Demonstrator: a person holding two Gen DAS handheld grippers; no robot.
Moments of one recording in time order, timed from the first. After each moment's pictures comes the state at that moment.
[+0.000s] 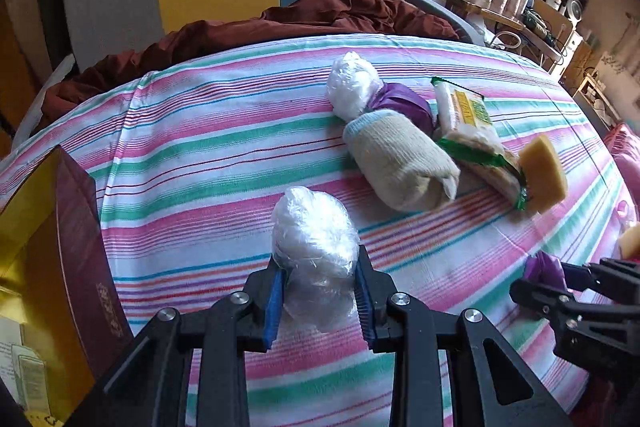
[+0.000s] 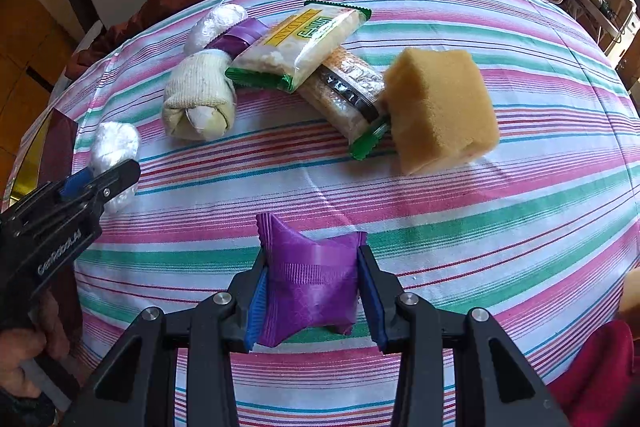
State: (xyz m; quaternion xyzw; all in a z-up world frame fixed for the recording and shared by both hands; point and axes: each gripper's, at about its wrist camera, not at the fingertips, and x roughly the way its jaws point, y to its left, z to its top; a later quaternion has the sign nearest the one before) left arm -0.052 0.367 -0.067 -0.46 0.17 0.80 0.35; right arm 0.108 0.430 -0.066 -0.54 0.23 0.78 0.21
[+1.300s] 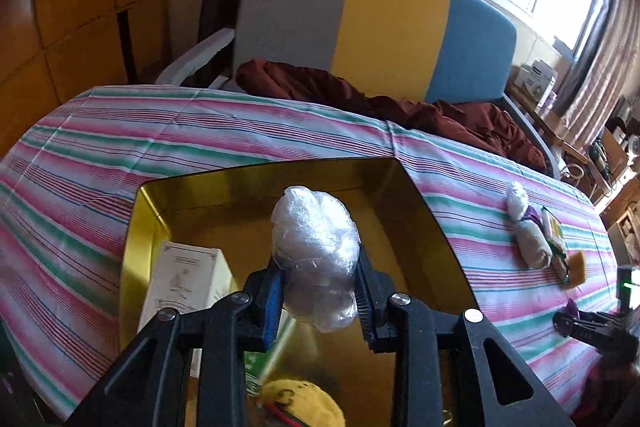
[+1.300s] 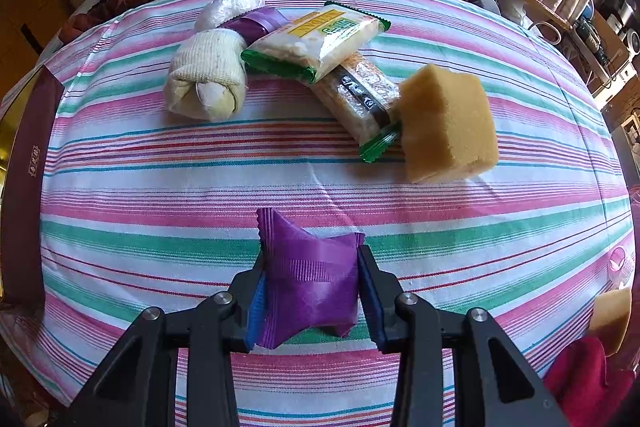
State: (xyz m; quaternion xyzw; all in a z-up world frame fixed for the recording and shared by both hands) left arm -0.141 0.109 -0.007 -0.42 0.01 0.88 0.21; right arm 0.094 0.413 -0.075 -0.56 0.15 0.78 0.23
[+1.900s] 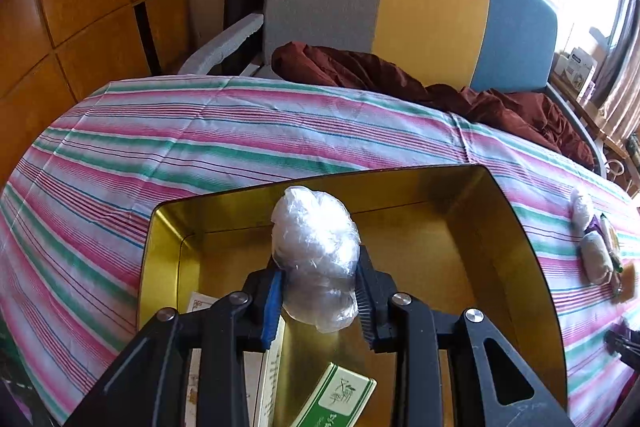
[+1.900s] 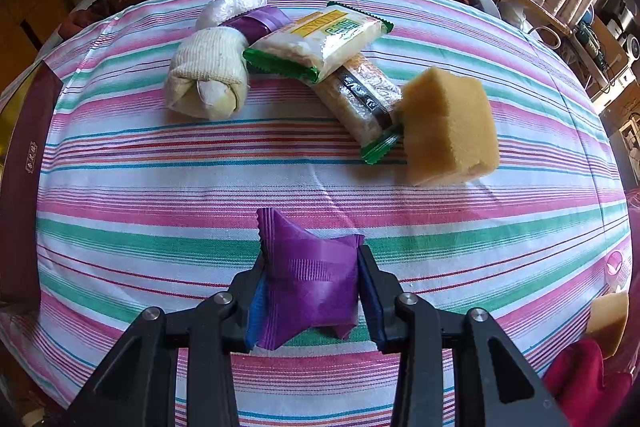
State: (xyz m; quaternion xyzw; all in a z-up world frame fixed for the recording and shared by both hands) left arm -0.202 0.109 -0.045 -0.44 0.05 0.88 0.16; right arm 0.088 0.412 -0.083 -0.56 0.14 0.78 0.23
